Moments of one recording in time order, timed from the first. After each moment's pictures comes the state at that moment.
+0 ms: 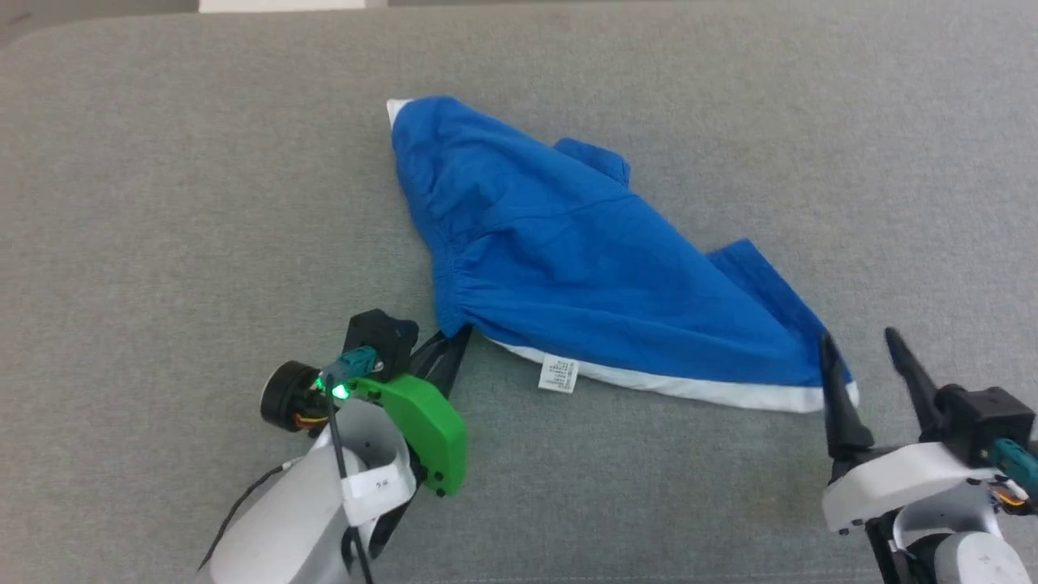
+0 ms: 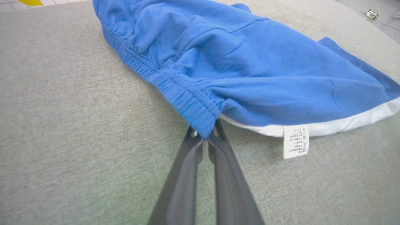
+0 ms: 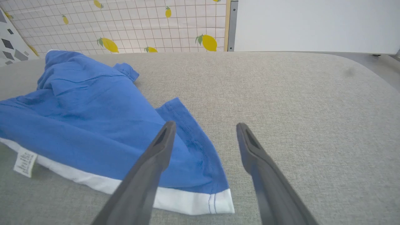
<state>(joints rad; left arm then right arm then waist) -0.42 0.34 -0.70 0.22 -0.59 0.09 0.03 -0.02 -0.05 -0.09 0.02 0.09 0.13 -0.06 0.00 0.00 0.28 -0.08</state>
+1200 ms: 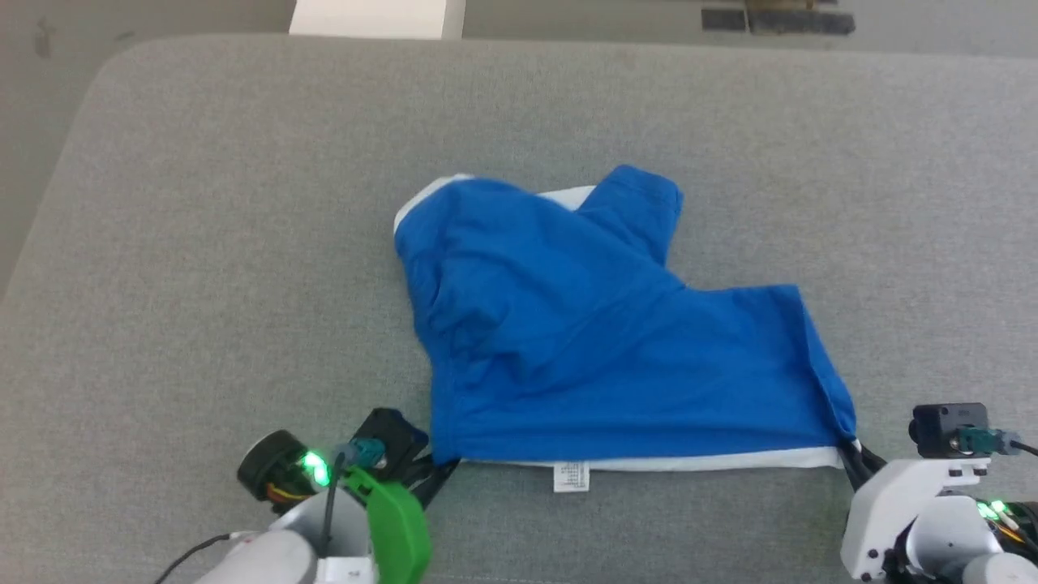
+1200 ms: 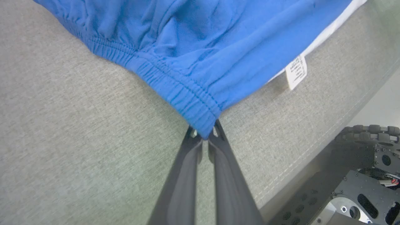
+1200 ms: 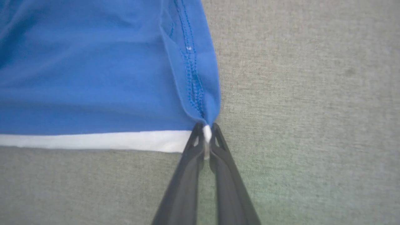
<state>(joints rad) -0.31 0.58 -0.85 0.02 -0.58 -0.03 0.23 0.00 -0.10 -0.12 0.12 0.17 0.13 0.41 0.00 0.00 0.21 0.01</state>
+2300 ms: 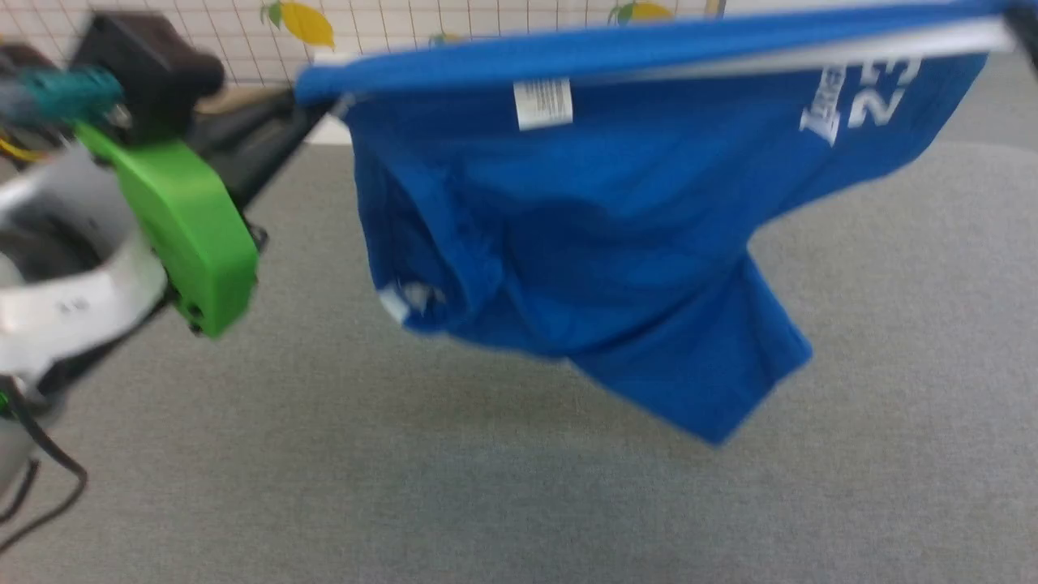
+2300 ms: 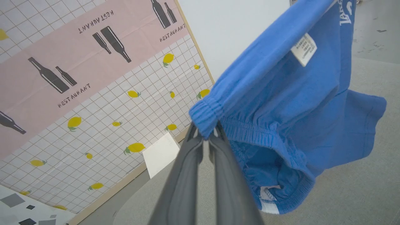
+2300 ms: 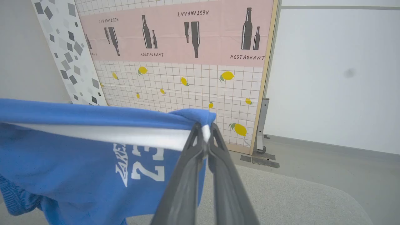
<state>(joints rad) -0.78 0.84 -0.54 -0.36 -0.80 -0.08 0.55 -0.59 -0.37 -0.16 -0.21 0.60 0.13 0.76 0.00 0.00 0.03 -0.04</state>
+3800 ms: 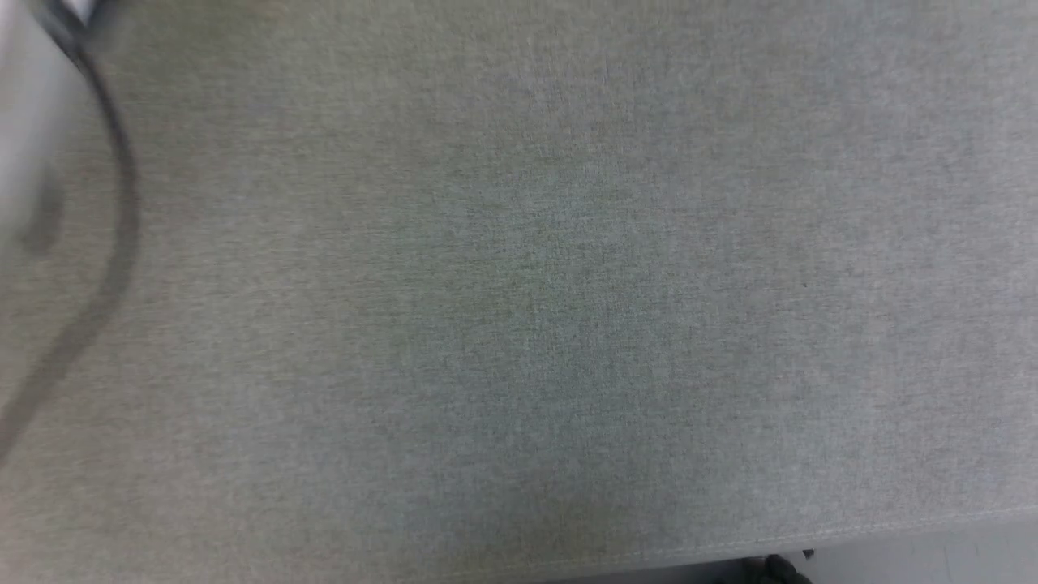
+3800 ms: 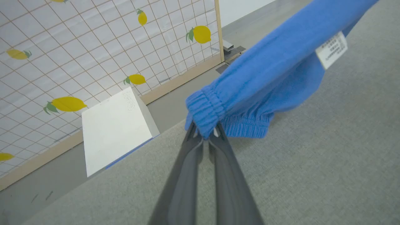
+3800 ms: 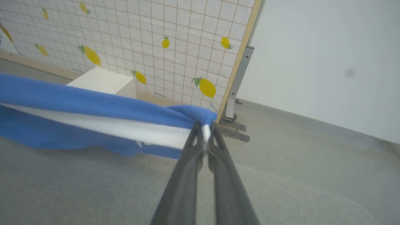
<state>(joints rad) -1.42 0.56 -0.84 0.50 -0.66 -0.12 0.19 -1.31 -0.41 0.31 0.66 0.42 0.14 0.07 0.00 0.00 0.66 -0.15</state>
